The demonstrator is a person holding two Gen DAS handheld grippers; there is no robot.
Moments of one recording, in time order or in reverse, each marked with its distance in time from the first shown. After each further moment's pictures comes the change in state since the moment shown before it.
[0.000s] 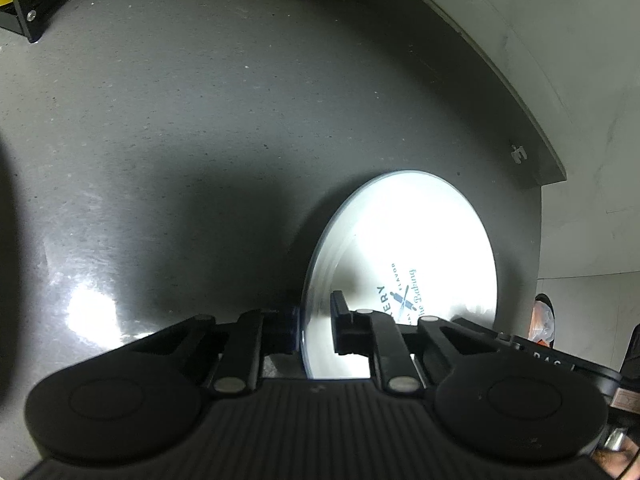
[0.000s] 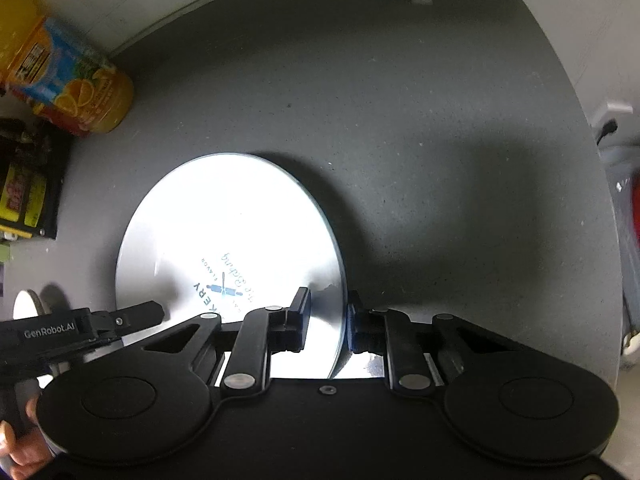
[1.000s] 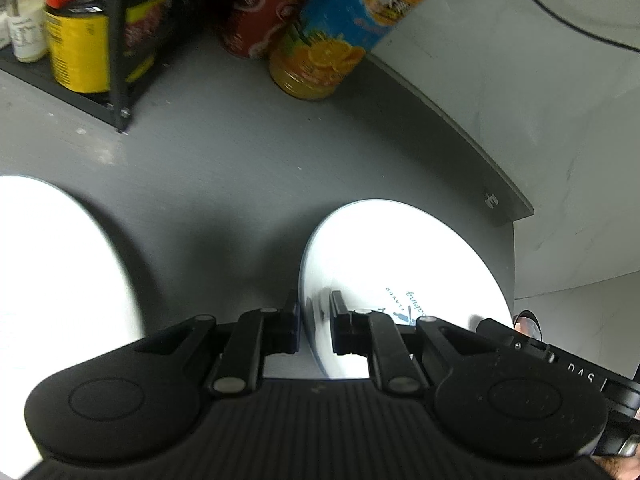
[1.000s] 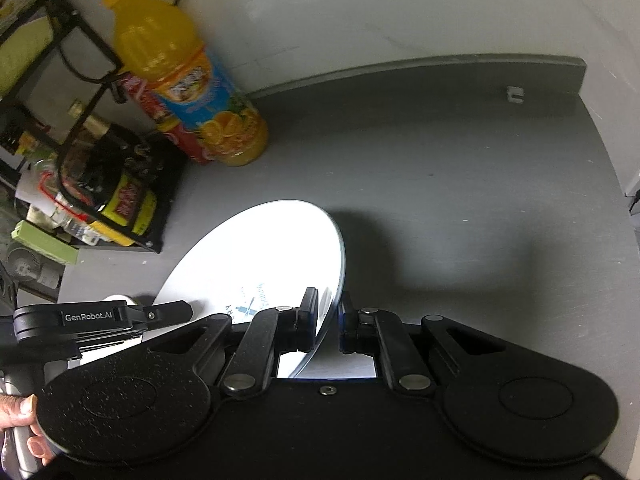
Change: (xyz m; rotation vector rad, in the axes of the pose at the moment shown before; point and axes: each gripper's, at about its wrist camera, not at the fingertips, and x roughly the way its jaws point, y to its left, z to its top) left arm -0.108 0.058 0.010 0.050 -0.137 -0.047; right arm -0.066 0.089 -0.023 -0.085 -0.200 0.124
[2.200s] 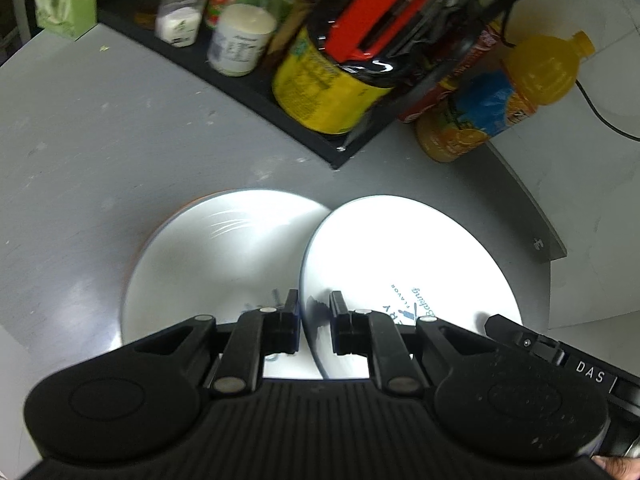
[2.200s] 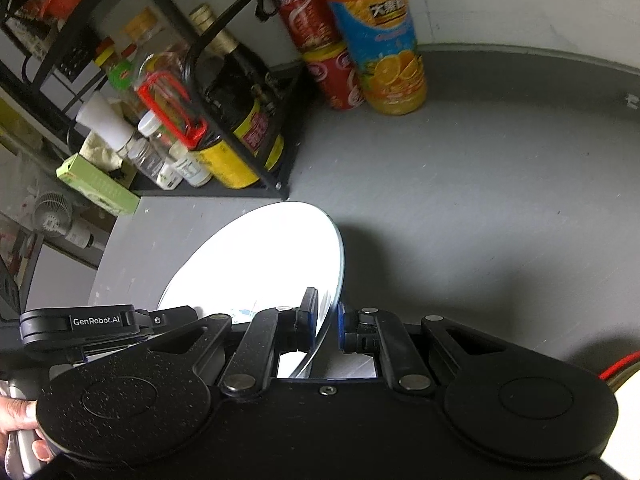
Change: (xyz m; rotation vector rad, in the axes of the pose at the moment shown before) left arm -0.097 0.149 -0.004 -0.110 -0.068 0.065; right arm 0.033 0.151 -0.037 -0.111 0.042 0.076
